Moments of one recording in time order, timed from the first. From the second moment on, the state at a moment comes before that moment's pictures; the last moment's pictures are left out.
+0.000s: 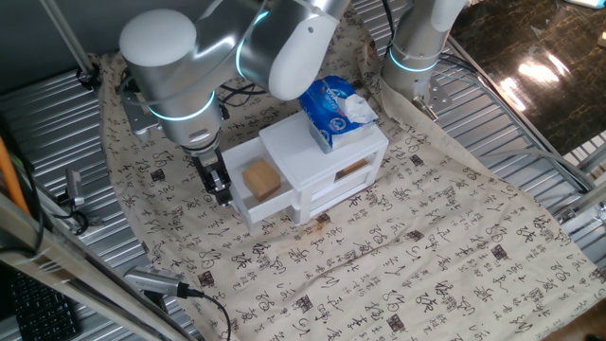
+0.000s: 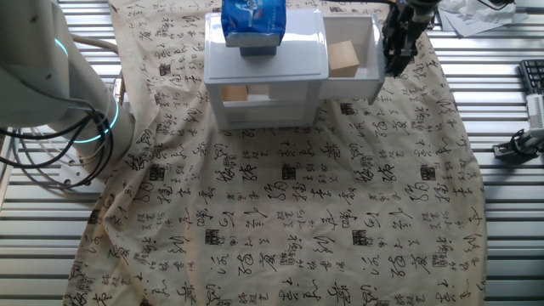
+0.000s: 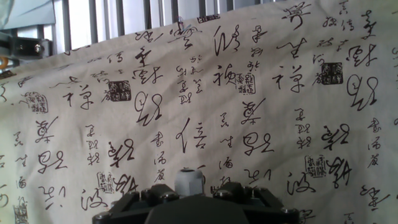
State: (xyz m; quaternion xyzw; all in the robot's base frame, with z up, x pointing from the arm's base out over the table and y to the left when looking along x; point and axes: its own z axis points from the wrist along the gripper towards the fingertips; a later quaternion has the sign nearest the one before) arm 0.590 0.129 0.154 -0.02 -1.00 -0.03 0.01
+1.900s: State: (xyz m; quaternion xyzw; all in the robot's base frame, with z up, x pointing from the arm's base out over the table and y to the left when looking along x) arm 0.571 0.145 0.154 -0.03 -1.00 -0.02 0.00
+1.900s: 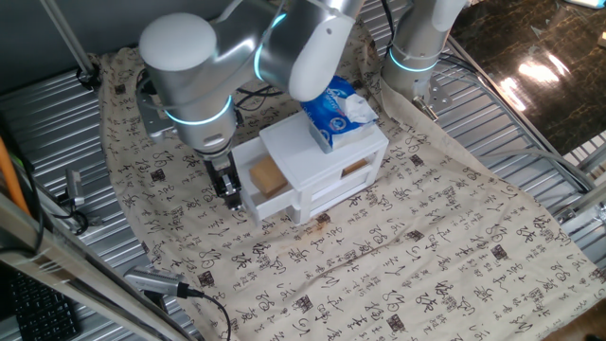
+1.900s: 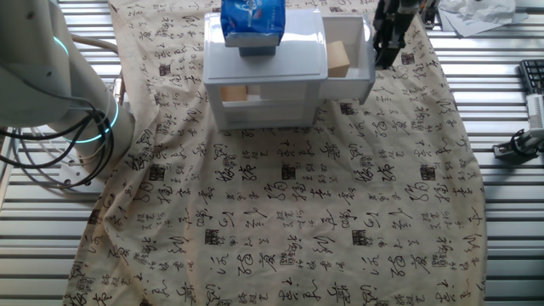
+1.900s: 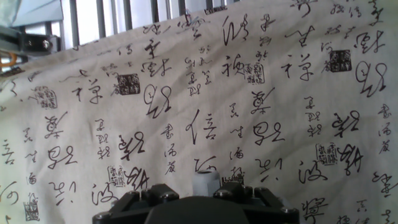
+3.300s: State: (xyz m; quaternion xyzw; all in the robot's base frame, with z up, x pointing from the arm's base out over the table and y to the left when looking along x) arm 0.548 0.147 0.158 -0.03 -1.00 -0.02 0.01
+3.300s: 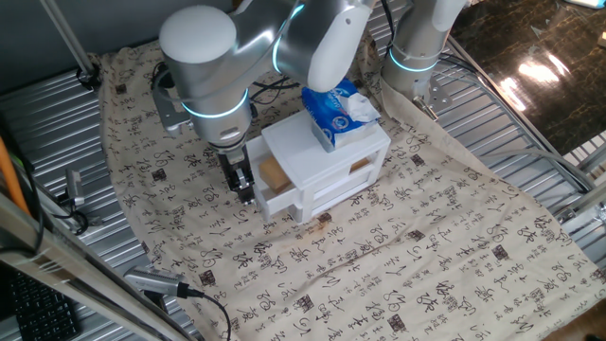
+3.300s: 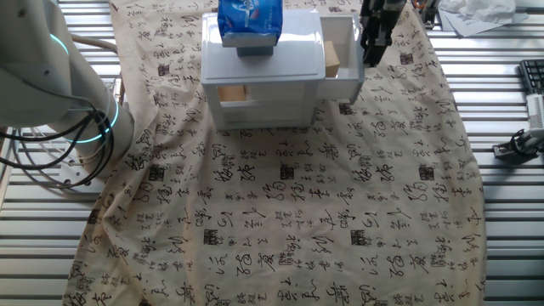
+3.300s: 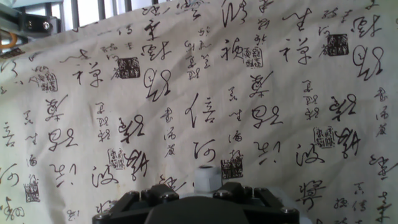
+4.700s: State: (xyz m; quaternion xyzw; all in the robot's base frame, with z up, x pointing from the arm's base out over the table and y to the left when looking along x) arm 0.523 0.151 0.161 -0.02 -1.00 -0.01 0.04
